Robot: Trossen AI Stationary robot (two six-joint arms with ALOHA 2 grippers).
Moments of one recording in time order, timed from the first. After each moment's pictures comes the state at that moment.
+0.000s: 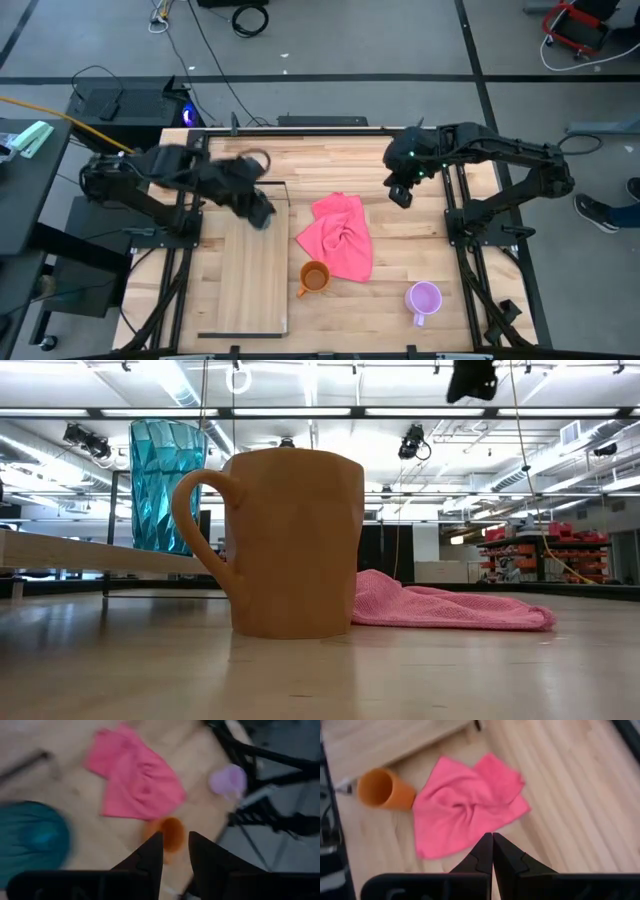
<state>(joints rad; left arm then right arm) -0.18 1.36 1.70 -1.16 -0.09 -1.04 -0.11 1.27 1.47 -1.23 -0.04 0.31</state>
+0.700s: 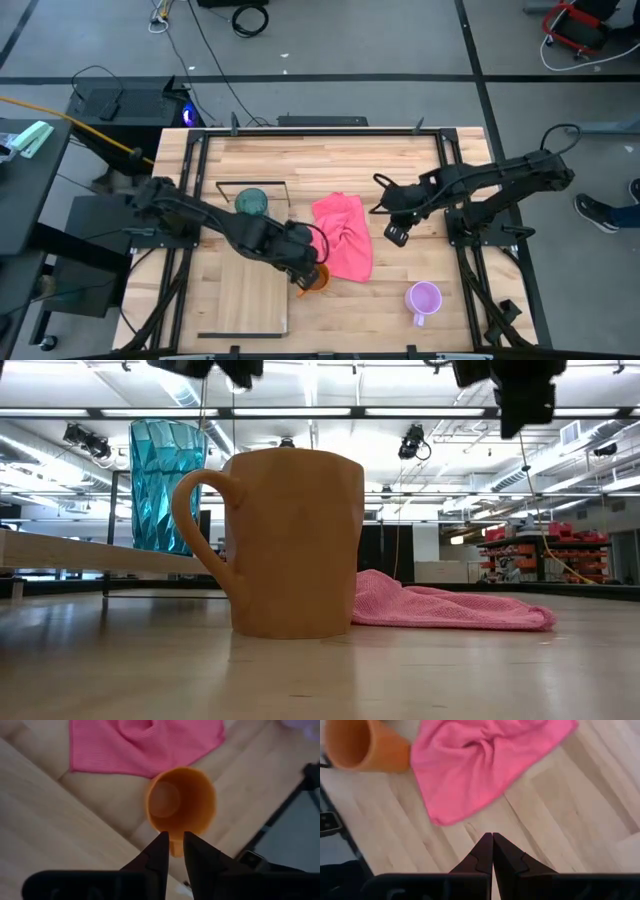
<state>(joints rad) -0.37 1.81 1.69 -1.07 -0.10 -1.17 0.18 1.26 1.17 -1.12 0.01 0.79</state>
